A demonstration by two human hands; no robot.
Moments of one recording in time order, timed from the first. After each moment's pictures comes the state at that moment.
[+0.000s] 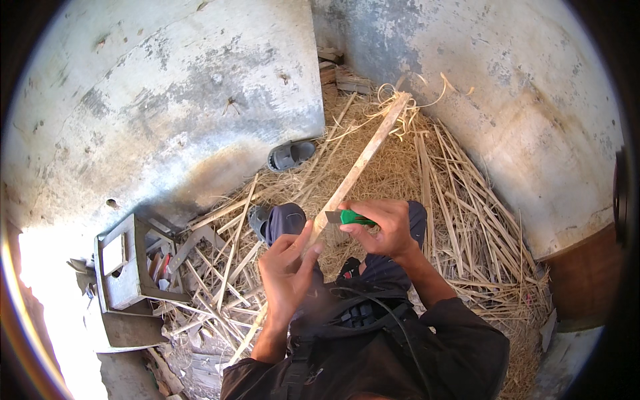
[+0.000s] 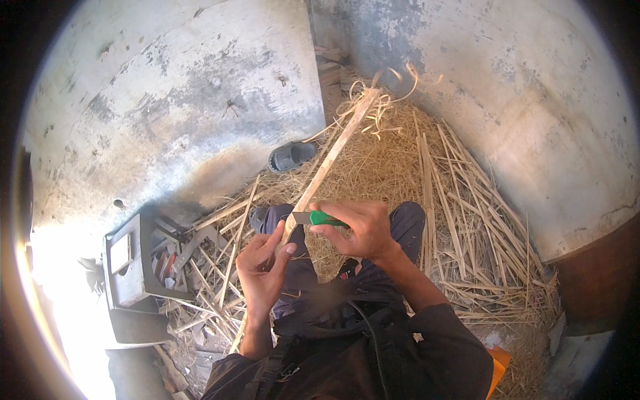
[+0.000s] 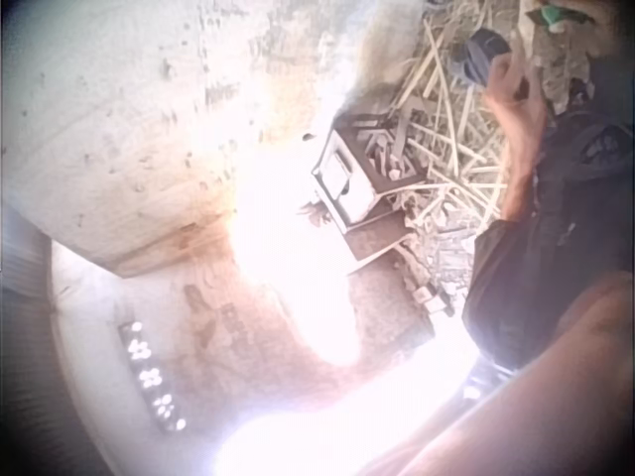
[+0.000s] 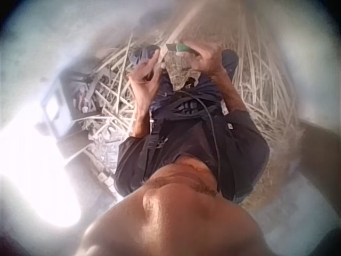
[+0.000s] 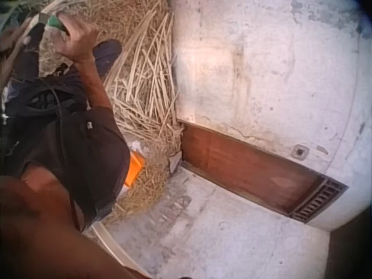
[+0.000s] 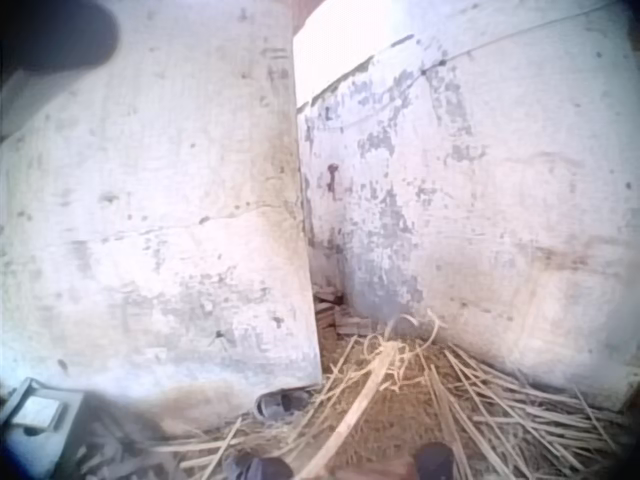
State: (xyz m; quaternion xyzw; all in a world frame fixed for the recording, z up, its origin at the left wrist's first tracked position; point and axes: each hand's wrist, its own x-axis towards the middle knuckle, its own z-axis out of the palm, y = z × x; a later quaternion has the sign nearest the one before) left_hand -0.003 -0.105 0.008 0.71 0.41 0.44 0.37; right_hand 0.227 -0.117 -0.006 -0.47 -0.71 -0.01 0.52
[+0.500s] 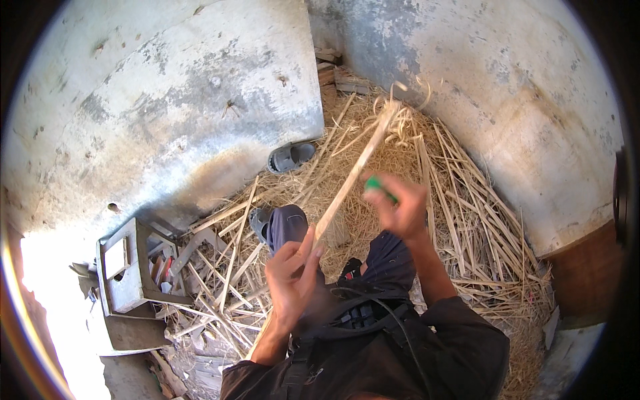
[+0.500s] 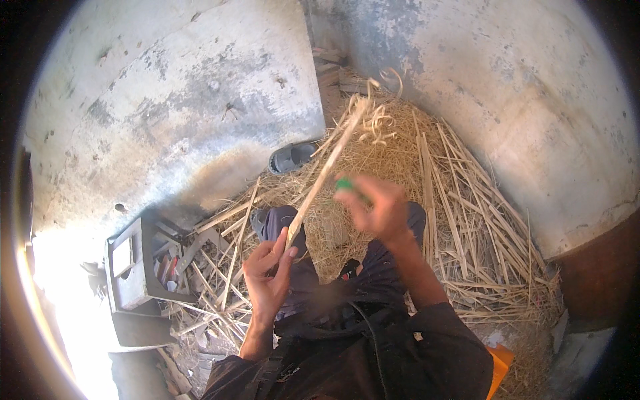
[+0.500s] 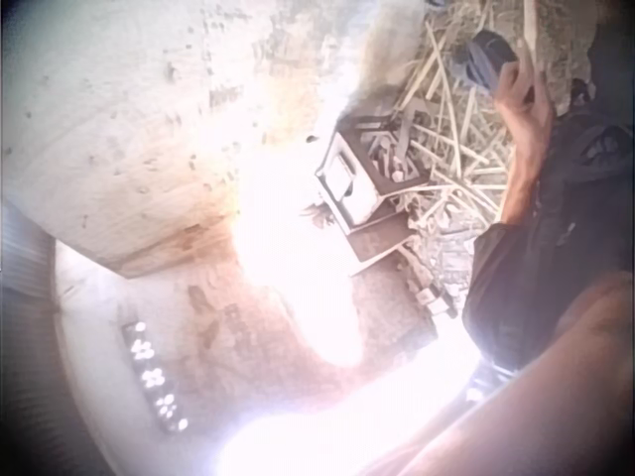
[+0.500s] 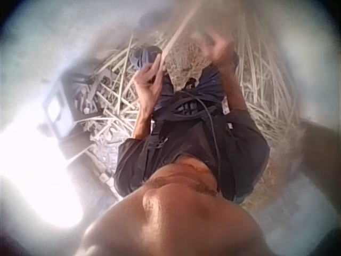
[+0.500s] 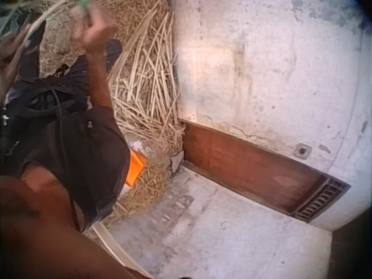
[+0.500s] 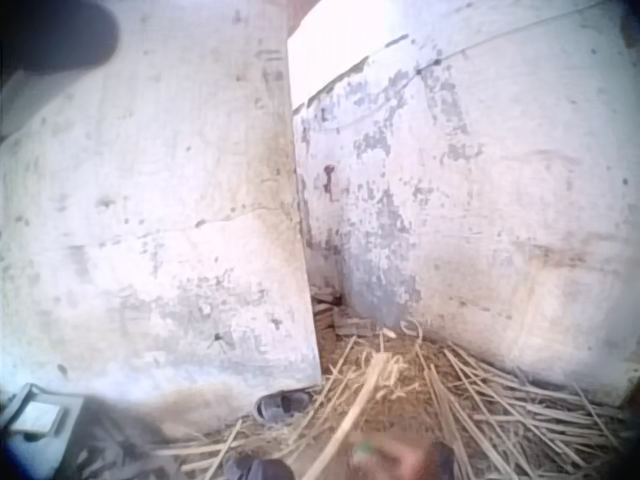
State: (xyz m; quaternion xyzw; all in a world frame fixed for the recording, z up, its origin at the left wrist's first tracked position) left_hand 0.001 -0.112 0.004 0.74 0.41 0.42 0.33; right_hand 0.271 -0.106 -0.009 -0.56 -0.61 -0.05 0.56
